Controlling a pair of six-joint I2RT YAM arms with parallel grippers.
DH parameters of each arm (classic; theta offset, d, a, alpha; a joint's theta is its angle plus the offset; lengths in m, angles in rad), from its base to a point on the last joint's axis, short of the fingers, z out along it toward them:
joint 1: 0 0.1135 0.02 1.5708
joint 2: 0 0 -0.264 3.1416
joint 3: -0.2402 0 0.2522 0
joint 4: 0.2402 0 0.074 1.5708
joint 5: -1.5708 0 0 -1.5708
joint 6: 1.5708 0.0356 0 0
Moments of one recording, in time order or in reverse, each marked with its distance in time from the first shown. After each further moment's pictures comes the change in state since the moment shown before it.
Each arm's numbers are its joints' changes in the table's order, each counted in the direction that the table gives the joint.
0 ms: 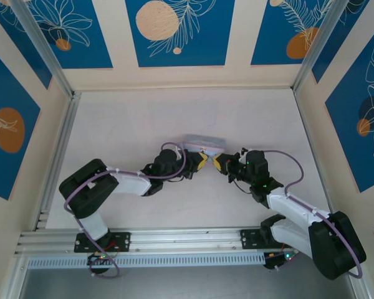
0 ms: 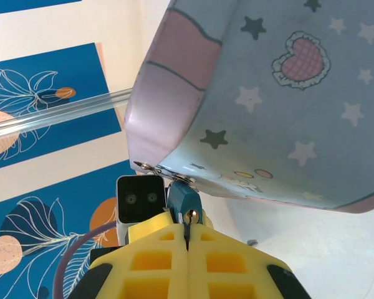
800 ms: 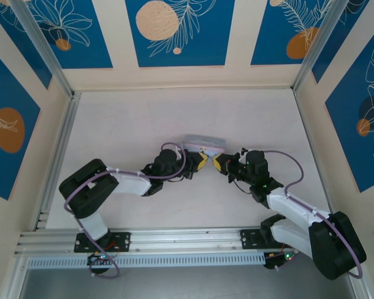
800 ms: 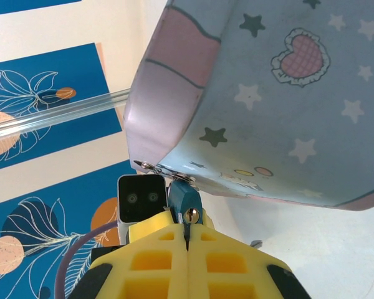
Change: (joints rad) left arm 0.000 0.000 0.000 0.000 0.000 -0.007; right arm 0.005 0.004 0.001 0.002 -0.001 0.007
